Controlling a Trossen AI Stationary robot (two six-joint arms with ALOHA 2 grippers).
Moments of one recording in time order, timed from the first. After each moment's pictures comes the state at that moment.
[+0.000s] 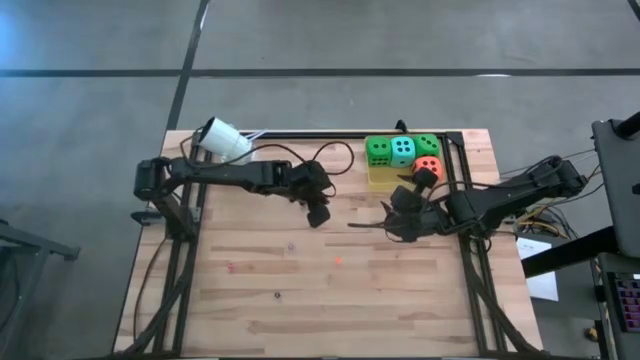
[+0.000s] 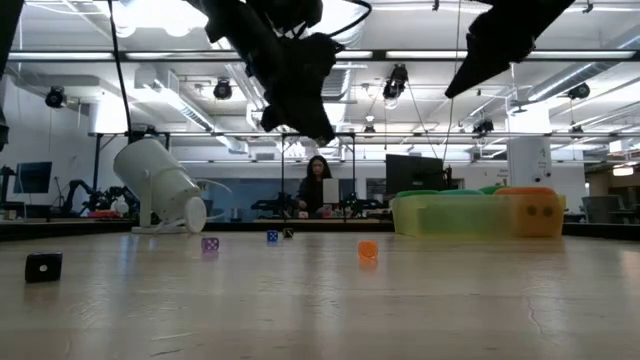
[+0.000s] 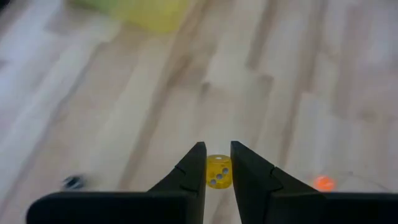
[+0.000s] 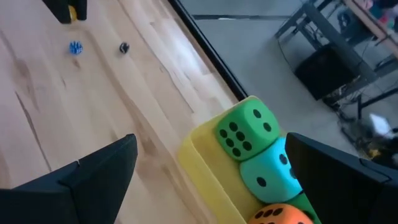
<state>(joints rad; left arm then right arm) 0.14 1.73 1.28 -0.45 0.00 -0.25 0.29 1.21 0.96 -0.84 0.92 0.48</state>
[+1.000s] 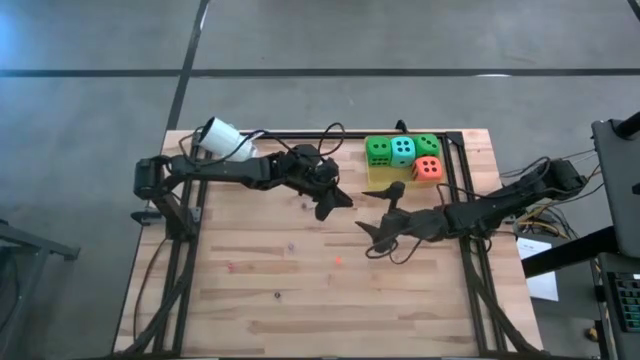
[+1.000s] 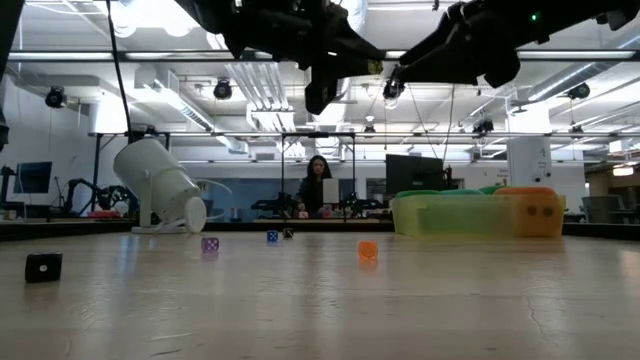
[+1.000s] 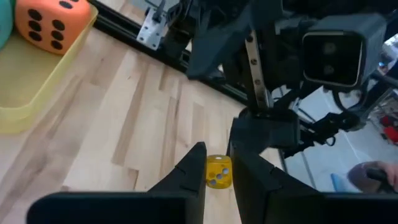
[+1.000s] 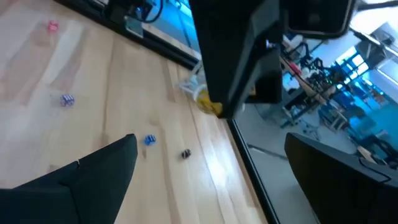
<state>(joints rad) 0.19 1.72 1.24 0.04 0.44 -0.43 0.29 1.21 0.59 0.33 0.70 -0.42</state>
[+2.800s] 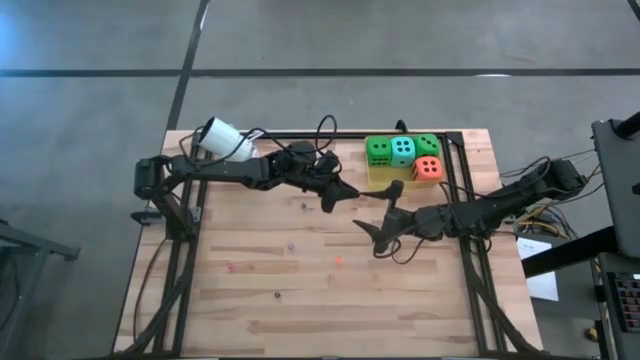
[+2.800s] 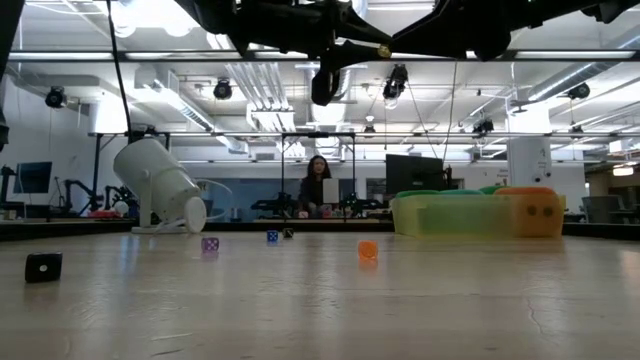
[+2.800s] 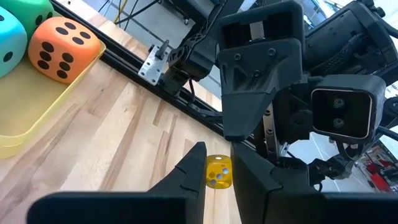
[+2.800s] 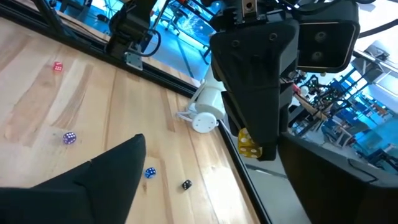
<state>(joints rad) 0.19 1.72 1.24 0.18 0.37 -0.58 0.29 1.21 0.60 0.43 0.65 -0.45</state>
